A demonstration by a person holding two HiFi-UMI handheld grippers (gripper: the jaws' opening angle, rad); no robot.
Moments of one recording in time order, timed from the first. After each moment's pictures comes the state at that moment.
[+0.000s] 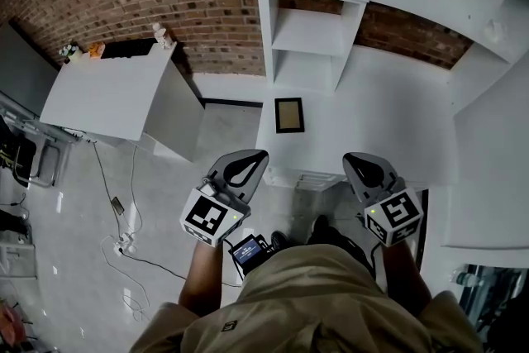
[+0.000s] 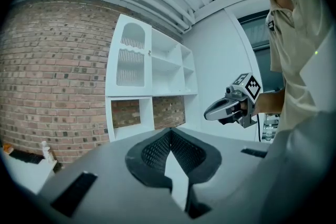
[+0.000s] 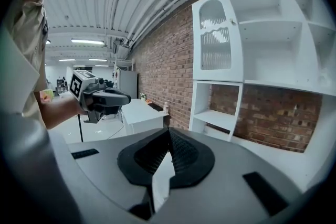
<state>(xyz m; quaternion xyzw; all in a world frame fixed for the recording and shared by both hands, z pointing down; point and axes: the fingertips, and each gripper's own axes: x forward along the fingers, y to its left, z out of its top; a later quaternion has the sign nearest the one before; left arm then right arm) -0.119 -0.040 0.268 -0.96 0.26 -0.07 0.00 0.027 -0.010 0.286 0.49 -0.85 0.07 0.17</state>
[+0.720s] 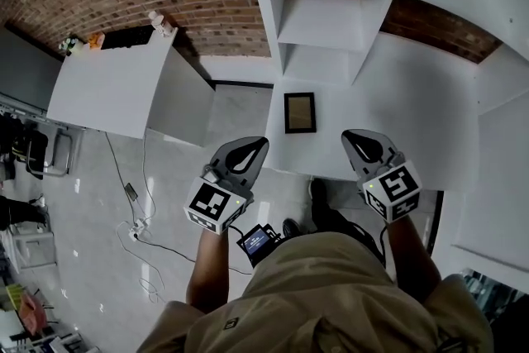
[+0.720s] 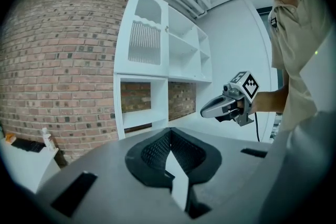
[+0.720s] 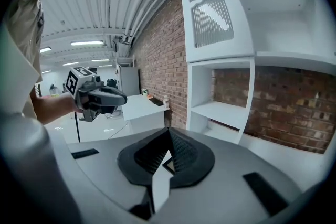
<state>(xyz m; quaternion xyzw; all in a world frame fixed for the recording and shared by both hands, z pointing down) -0.096 -0.156 0.331 -0.95 0.29 -0.13 -0.04 0.052 -0.147 0.348 0.45 -0.86 0.11 0.19</state>
